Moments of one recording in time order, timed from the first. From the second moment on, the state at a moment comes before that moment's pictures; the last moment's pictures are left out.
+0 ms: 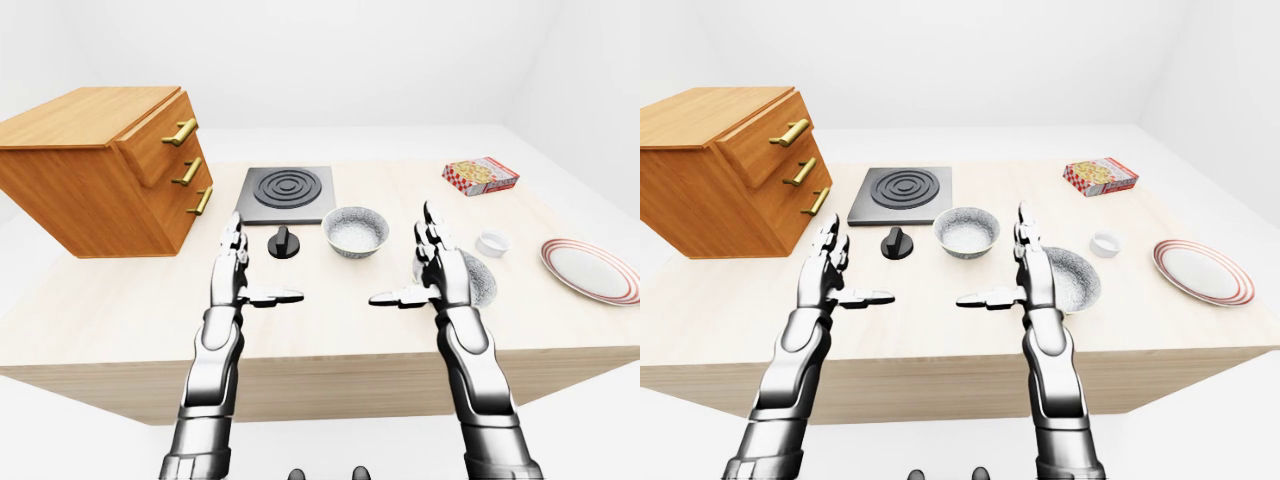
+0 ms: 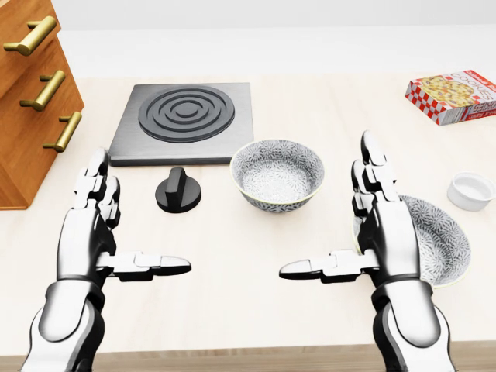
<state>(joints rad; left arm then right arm) -0.21 0.06 0.07 0.04 -0.03 0.09 -0.01 -0.13 -0.05 -0.06 -0.14 0.00 0.09 0.05</state>
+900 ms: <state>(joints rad) -0.32 0.06 0.06 -0.11 0.00 0.09 0.01 -0.22 -0.07 -0.09 -0.25 0.08 0.09 0.05</state>
